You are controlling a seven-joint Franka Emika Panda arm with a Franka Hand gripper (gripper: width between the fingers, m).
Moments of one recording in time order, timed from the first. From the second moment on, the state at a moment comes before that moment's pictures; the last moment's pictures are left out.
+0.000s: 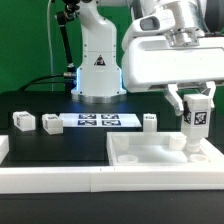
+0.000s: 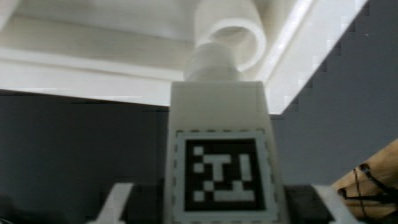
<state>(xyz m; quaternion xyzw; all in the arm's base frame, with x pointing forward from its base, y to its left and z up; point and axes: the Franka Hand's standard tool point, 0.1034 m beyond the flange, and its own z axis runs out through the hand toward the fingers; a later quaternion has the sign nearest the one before) 0.619 0.108 0.102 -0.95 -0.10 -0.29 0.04</state>
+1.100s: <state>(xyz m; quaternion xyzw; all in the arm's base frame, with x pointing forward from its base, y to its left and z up) 0.617 0.112 0.084 -0.95 -0.10 -0.29 0.04</state>
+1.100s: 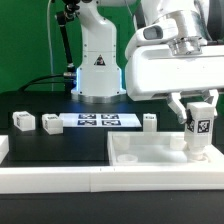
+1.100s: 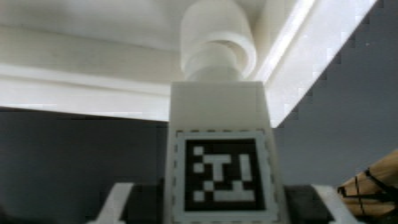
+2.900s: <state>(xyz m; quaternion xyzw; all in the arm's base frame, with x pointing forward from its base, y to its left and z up) 0.620 0.109 0.103 -0.95 -0.10 -0.29 0.04</state>
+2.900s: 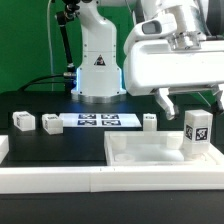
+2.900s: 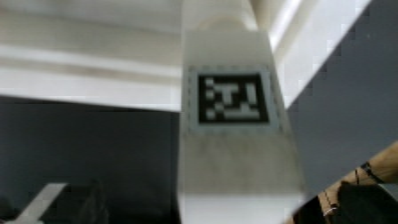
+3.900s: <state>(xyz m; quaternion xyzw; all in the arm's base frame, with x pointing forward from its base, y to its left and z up) 0.609 0.114 0.083 -0.99 -0.11 -0.05 0.09</state>
